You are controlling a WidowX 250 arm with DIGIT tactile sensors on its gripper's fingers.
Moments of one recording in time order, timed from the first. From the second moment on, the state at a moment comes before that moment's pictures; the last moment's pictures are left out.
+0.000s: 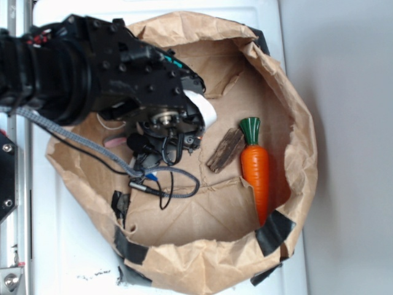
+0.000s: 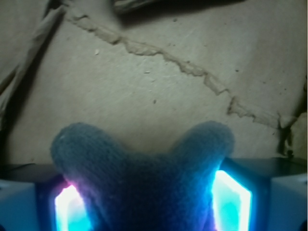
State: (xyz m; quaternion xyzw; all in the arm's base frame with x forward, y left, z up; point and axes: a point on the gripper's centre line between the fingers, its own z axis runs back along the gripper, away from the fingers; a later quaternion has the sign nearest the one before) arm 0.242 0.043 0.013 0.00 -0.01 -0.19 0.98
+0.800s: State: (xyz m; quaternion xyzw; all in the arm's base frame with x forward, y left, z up) arm 0.252 0.041 0.083 -0.08 -0.05 -0.13 0.99
